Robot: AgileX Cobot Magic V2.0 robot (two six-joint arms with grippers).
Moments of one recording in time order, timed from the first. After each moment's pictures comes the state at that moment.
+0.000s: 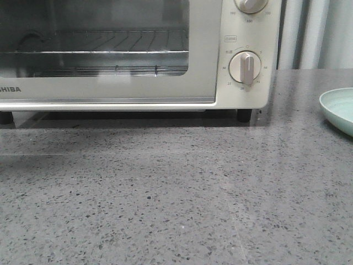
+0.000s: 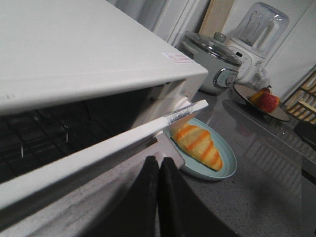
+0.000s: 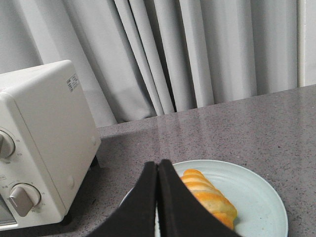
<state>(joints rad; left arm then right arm) -0.21 1.13 -0.65 1.48 -0.80 -1.61 -0.01 0.09 -0.30 0.00 0.27 0.19</state>
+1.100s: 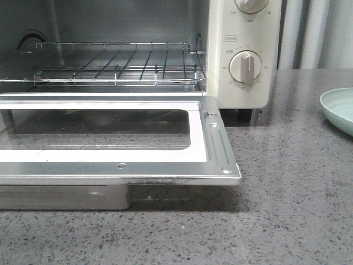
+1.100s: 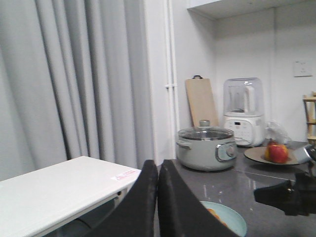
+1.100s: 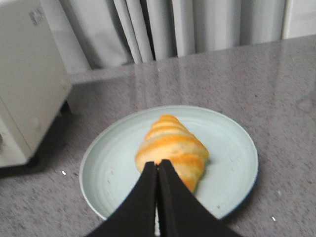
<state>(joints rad) -0.21 0.38 -0.66 1.63 -0.63 -1.71 -0.01 0.11 -0.30 -0.08 0.46 0.19</state>
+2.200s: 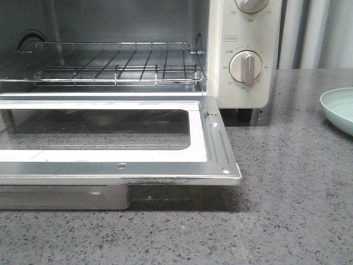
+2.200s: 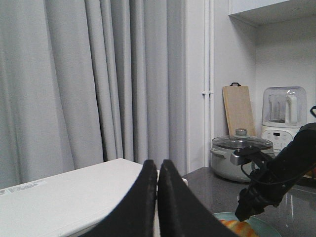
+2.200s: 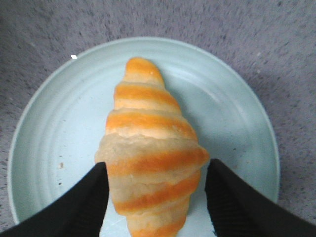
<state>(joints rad) -0.21 0.38 -0.66 1.63 -0.52 -1.71 -0.01 1.12 -0.87 -0.12 0.75 0.19</state>
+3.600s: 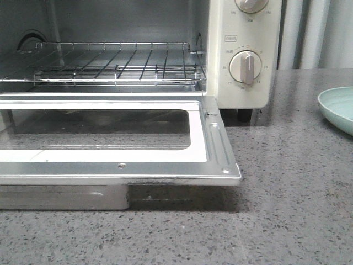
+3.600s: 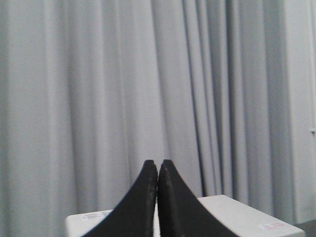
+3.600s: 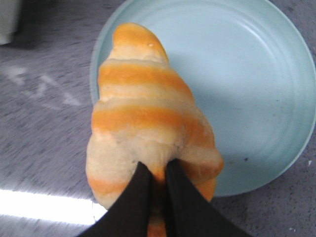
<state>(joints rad) -0.21 0.29 -0.66 1.63 -0.14 -1.64 0.21 0.91 -0.88 -0.10 1.00 0.07</state>
